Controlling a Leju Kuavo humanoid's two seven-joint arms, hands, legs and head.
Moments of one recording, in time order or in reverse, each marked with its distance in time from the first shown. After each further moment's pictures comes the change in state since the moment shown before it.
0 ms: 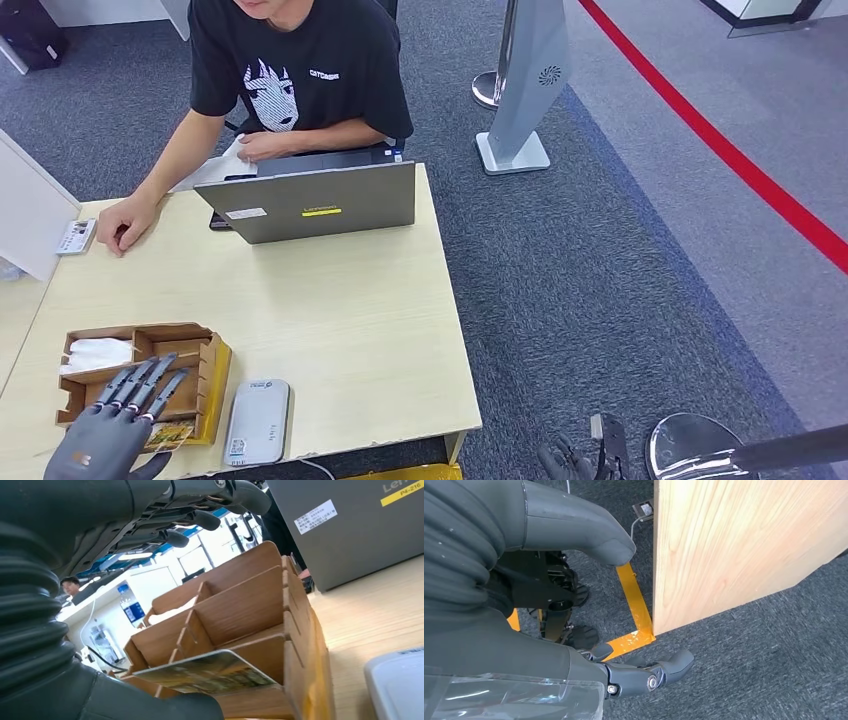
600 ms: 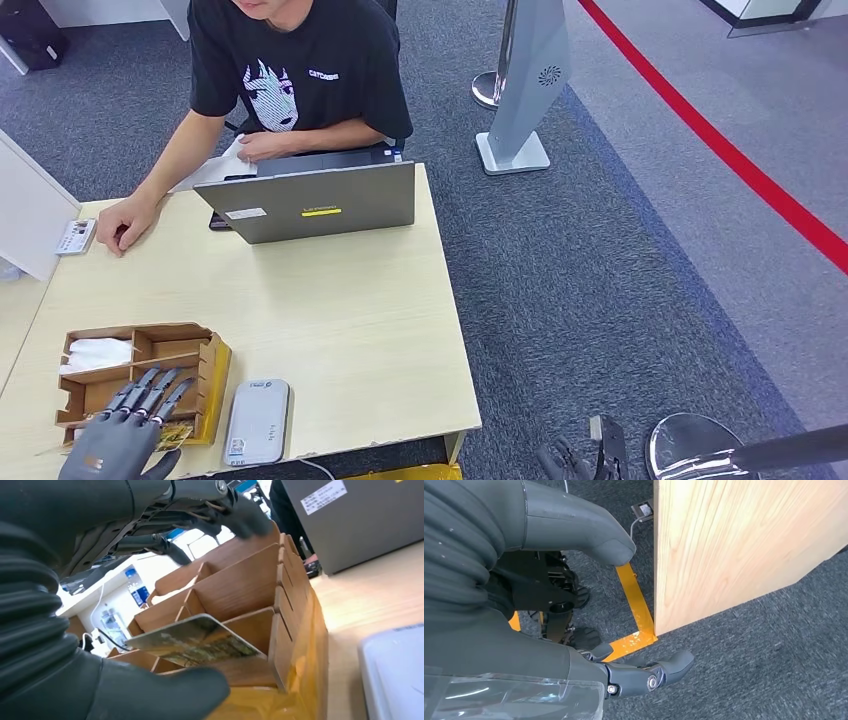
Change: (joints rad) left arm 0.000 -0.033 -0.034 0.027 -0.010 0.006 0.077; right arm -0.002 0.000 0.012 0.013 -0.022 -0.022 -0.007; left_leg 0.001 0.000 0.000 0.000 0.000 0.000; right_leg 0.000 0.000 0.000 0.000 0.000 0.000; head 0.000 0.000
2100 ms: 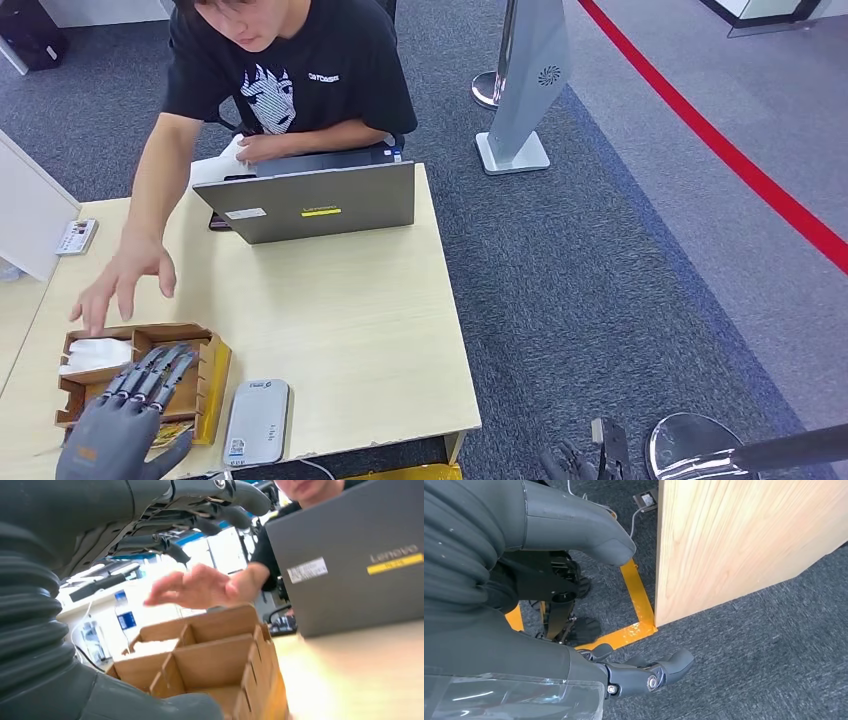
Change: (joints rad) left arm 0.025 -0.090 0.073 -0.148 -0.003 -0.016 -0.096; right arm 0.021 0.015 -0.032 -0.033 0.069 0.007 0.009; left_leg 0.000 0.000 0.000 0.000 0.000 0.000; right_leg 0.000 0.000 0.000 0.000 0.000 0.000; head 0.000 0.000
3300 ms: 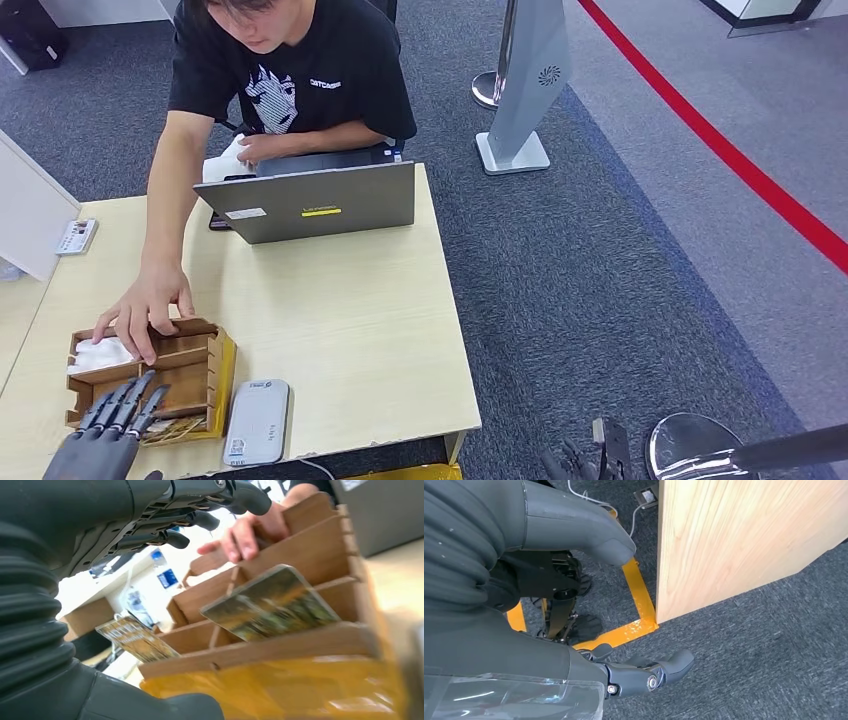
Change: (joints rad) left arm 0.052 0.161 -0.076 0.086 0.056 0.041 0.250; right arm 0.004 0.000 -0.002 -0.007 0.008 -0.009 0.008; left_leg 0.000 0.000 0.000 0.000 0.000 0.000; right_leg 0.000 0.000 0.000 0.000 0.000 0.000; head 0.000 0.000
